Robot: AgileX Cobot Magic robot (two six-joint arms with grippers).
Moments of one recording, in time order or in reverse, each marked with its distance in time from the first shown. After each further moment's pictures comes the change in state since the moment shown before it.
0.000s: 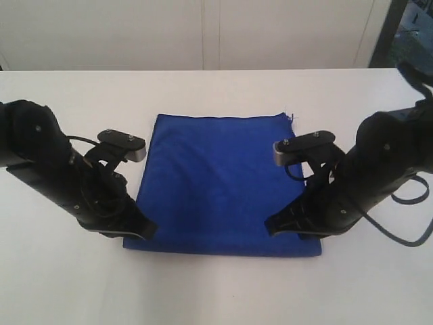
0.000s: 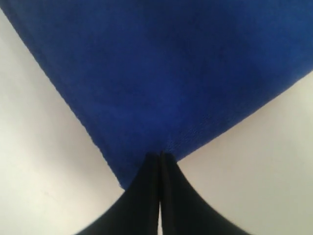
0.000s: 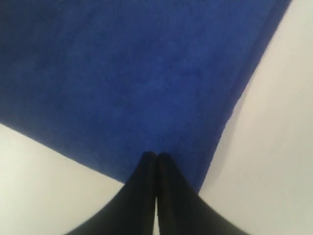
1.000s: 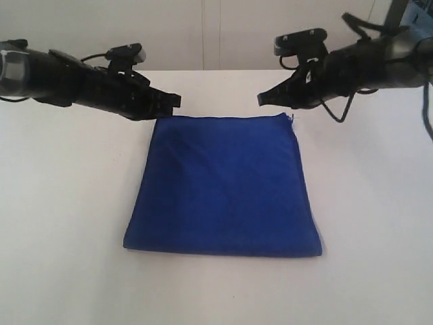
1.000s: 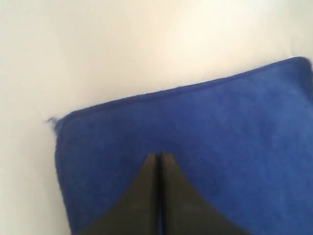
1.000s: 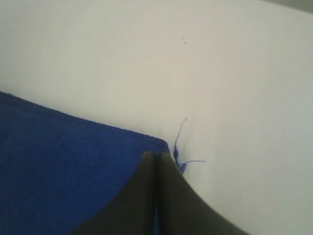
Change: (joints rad) left arm 0.212 0.452 -0.614 -0.748 -0.127 0.596; right arm -0.196 0.421 -0.617 -0.350 -0.327 0.198
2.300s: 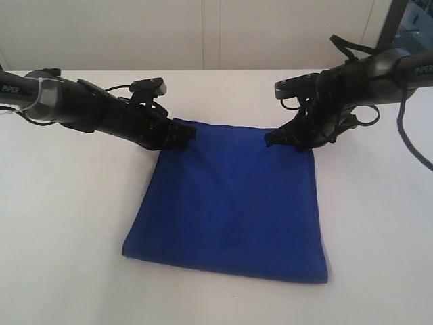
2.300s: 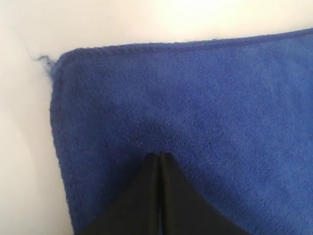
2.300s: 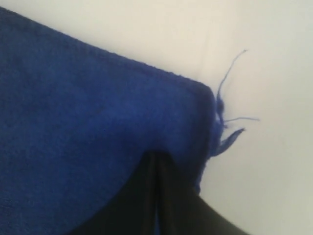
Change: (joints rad) left arm -0.046 0.130 -0.001 -0.034 0.002 0.027; right arm 0.000 0.113 -0.001 0.014 0.239 0.000
